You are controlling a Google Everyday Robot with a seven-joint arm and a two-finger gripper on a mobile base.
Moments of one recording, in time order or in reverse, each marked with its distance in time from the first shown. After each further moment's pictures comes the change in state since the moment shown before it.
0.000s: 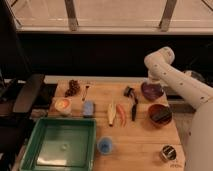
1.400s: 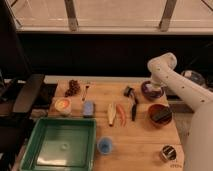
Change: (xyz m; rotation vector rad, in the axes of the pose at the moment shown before) arm 0.019 0.027 0.024 -0.099 0.040 0.020
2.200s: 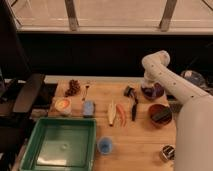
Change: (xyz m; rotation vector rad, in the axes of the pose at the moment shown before) arm -0.052 -0.009 0.003 0.003 -0.110 -0.068
